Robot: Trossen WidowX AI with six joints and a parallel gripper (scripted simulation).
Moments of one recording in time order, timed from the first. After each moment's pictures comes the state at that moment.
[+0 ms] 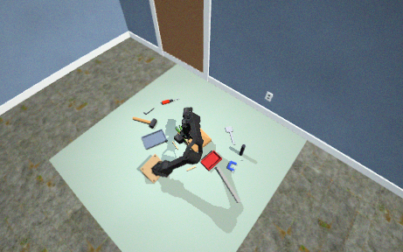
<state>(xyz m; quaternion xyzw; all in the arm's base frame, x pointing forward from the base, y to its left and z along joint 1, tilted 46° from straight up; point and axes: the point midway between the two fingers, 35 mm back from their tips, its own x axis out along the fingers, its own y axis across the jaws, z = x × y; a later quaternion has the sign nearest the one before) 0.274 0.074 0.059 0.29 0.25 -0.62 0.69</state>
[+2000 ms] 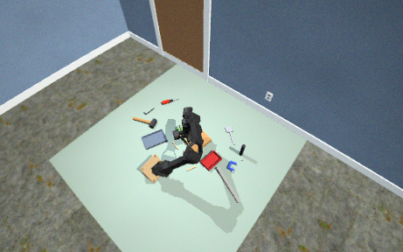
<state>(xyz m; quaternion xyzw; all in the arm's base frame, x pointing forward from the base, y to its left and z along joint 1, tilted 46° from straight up) 0.274 0.075 0.060 0.44 0.09 -0.66 0.60</state>
